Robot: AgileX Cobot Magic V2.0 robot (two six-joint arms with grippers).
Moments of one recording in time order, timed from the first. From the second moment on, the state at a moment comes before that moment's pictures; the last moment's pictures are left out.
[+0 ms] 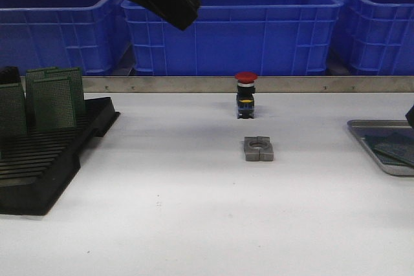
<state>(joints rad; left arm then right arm) -0.36 1.86 -1.68 -0.75 1.22 1.43 -0.39 1.78 -0.99 0.86 0.78 -0.88</state>
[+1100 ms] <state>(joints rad) -0.11 1.56 -1.53 -0.58 1.07 0.78 0.14 1.22 -0.77 0.92 0.30 -0.89</state>
